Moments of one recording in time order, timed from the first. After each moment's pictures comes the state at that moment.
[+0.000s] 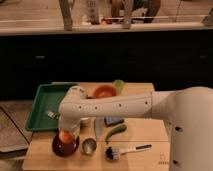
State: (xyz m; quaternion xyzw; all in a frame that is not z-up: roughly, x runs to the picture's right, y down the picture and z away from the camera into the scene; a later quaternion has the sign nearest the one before) arm -0.190 0.216 0.710 -0.22 -0.31 -0.45 0.81
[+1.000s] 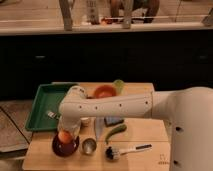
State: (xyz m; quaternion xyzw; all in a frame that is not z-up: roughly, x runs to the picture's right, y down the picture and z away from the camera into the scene) arm -0.186 0.218 0.708 -0.23 -0.32 -0.46 0.80
